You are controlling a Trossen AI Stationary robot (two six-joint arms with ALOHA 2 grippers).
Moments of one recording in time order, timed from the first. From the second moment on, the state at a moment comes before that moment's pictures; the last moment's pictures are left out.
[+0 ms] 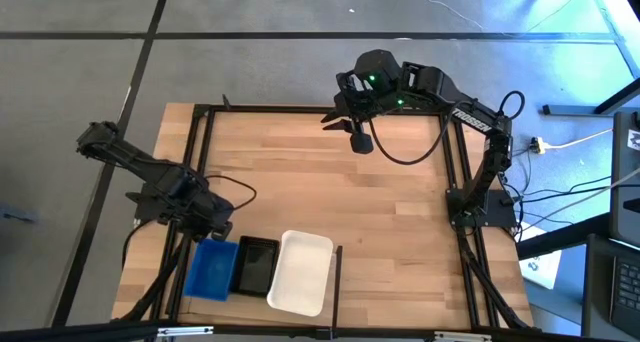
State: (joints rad) left arm -0.47 1.04 0.97 -1.24 0.41 -1.90; right arm -0.28 1.79 2.18 -1.03 -0.31 -0.45
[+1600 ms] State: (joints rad) left arm -0.47 0.34 1.26 -1.12 -0.58 -0.37; right arm -0.28 1.19 2.14 -1.33 -0.15 -0.14
